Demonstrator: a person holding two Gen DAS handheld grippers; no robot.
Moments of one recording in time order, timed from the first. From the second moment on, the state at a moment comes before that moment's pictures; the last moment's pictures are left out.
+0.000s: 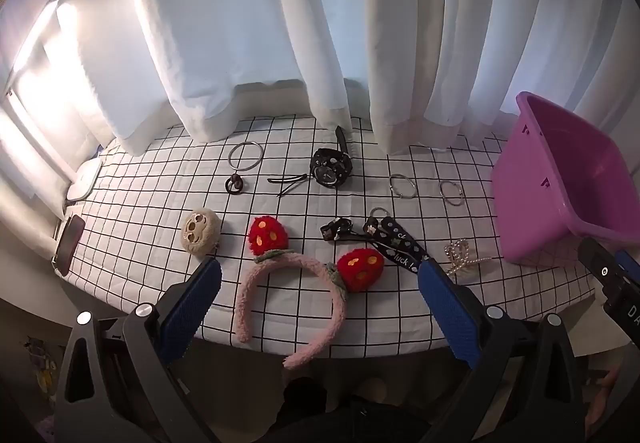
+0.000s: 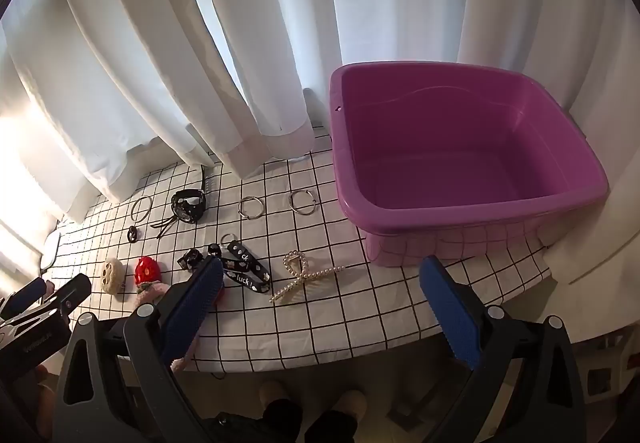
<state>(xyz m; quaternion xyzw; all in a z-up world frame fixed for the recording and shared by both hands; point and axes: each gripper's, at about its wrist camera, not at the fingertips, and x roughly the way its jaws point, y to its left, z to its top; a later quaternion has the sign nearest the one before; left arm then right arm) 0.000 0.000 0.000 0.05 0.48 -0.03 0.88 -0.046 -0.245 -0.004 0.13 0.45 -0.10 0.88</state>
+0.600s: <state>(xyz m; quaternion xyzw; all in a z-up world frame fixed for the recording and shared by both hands) -0.002 0.005 0.004 0.05 0.48 -0.02 0.88 -0.047 -0.240 -0.002 0.12 0.44 -0.10 0.88</state>
